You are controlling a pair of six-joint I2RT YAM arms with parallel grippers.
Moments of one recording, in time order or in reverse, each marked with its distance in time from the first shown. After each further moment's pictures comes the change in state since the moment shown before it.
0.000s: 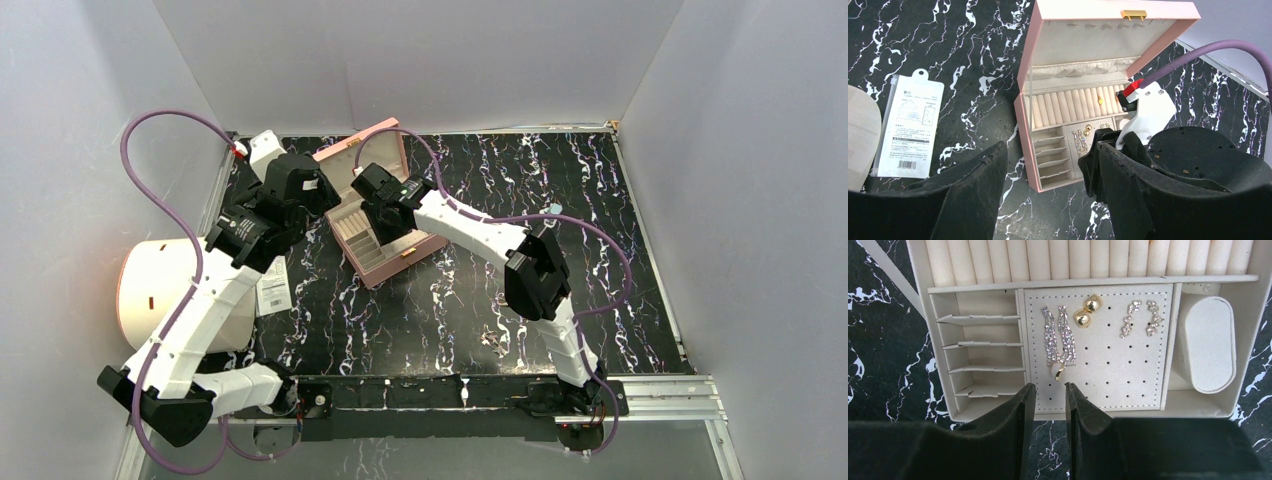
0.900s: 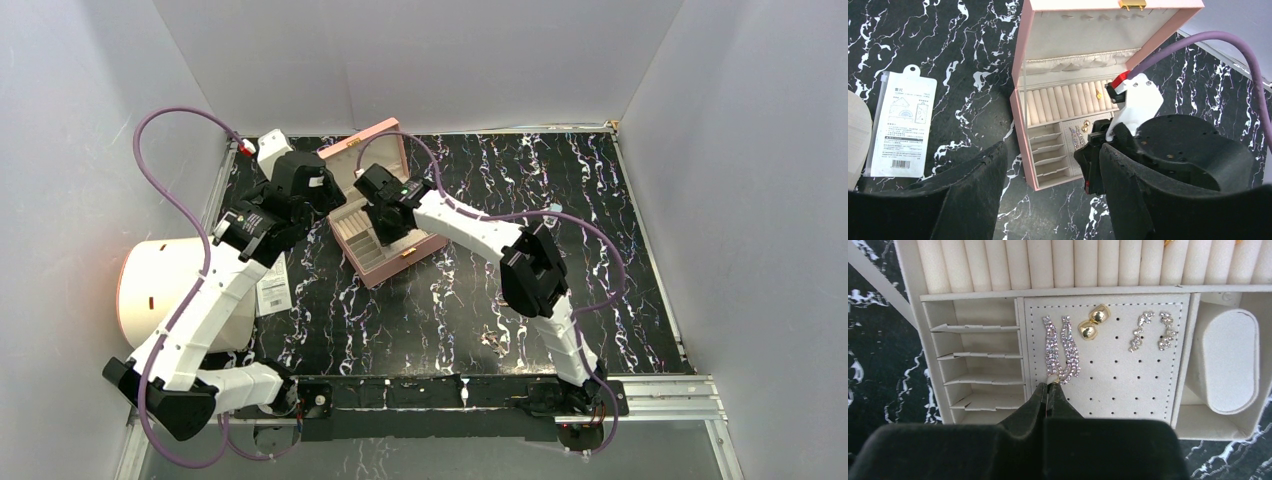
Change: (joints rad) left arm 0.000 0.030 0.000 0.009 0.024 0.001; right arm -0.015 0.038 0.004 0.023 -0.033 -0.001
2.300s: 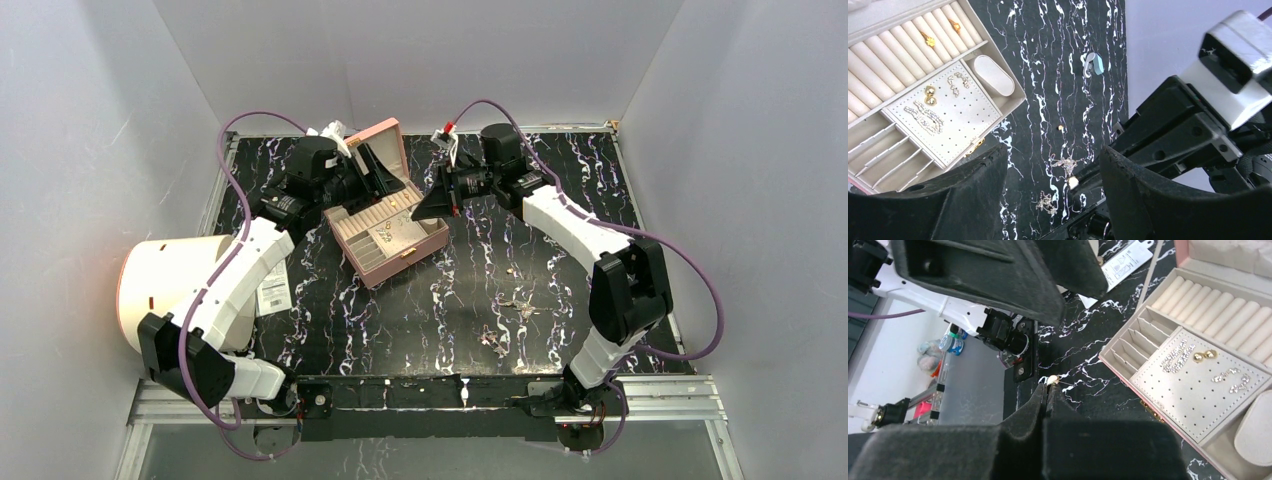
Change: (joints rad) left arm 0.090 0.160 -0.107 0.427 0.767 -0.031; right arm -0.431 -0.521 -0.670 0.774 -1.273 -0.059
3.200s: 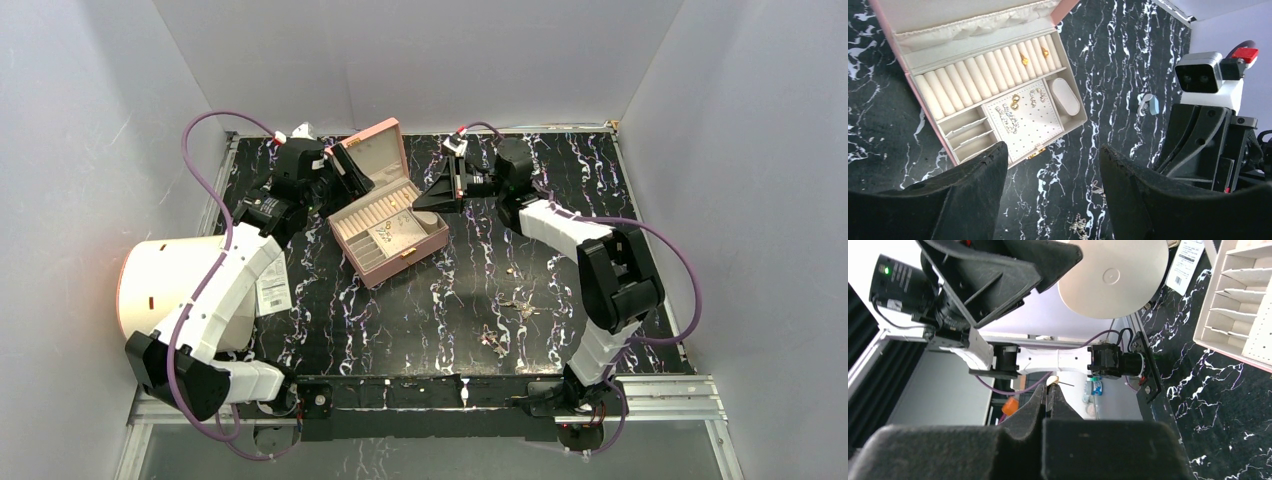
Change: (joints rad) left arm 0.029 -0.060 0.035 -0.180 -0.274 0.028; right arm -0.045 0.080 -0.199 0.749 -0.048 1.183
